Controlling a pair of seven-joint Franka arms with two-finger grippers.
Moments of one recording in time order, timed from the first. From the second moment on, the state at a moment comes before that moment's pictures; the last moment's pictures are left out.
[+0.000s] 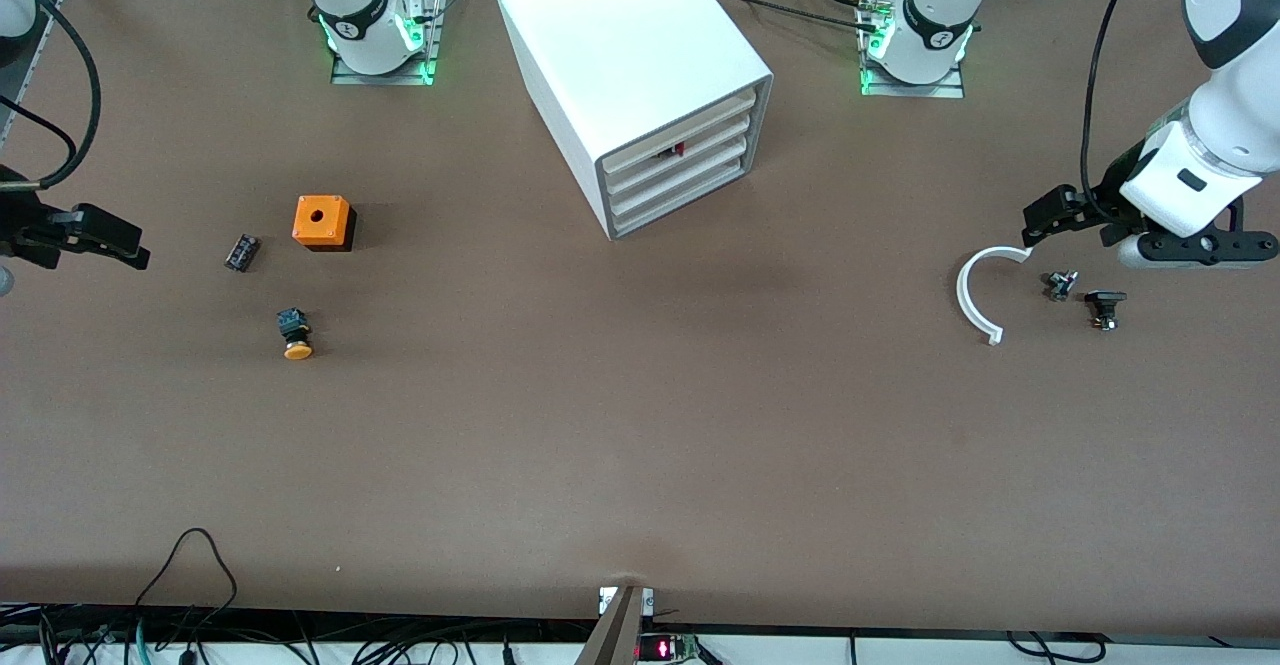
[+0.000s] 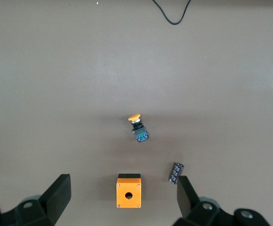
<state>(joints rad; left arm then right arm) 0.27 0.00 -0.30 -1.79 -0.04 1.80 -0.07 -0.04 0.19 0.00 -1.41 -0.02 1.63 -0.04</state>
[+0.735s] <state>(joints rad) 0.26 0.07 -0.30 -1.84 -0.10 1.75 -0.06 -0.05 0.02 -0.03 -1.63 -0.02 1.69 -0.04</state>
